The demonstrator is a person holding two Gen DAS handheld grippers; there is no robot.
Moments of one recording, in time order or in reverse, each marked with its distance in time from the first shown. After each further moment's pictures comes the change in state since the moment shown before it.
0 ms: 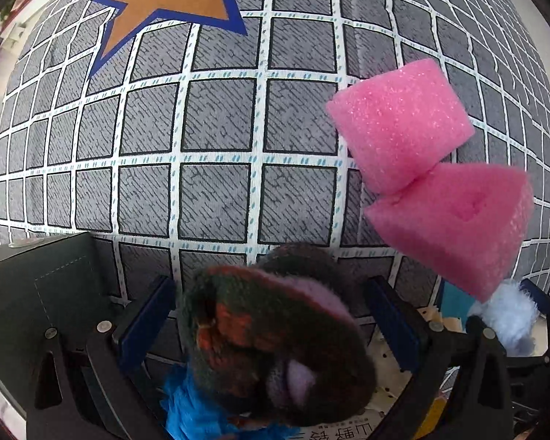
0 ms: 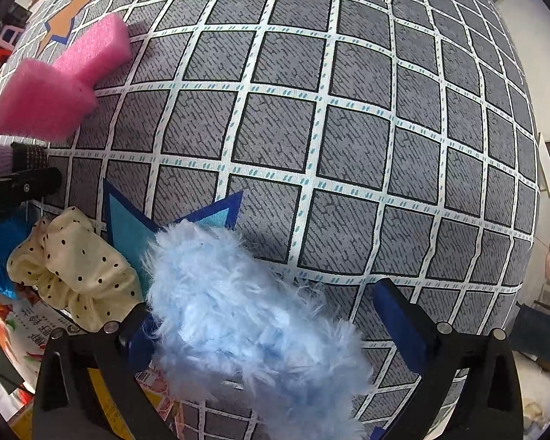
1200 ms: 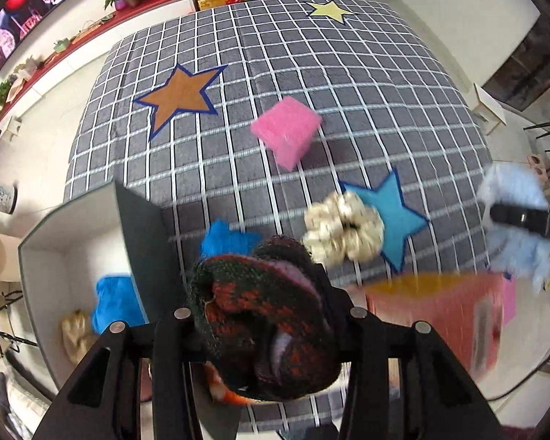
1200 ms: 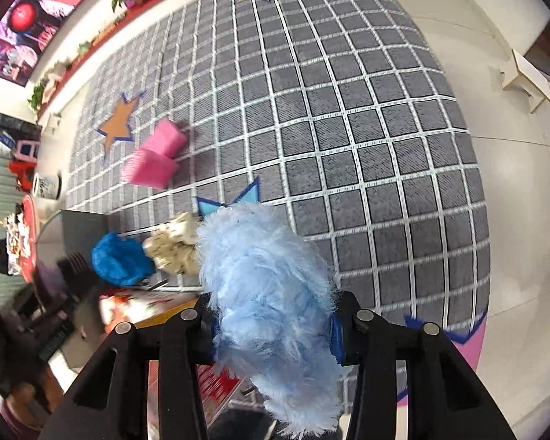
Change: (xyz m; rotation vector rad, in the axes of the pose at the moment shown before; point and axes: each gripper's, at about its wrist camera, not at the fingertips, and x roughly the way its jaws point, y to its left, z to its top) left arm -0.149 0.007 -0.106 0.258 -0.328 0.010; right arm -0.145 -0.060 -0.095 0.331 -0.176 0.271
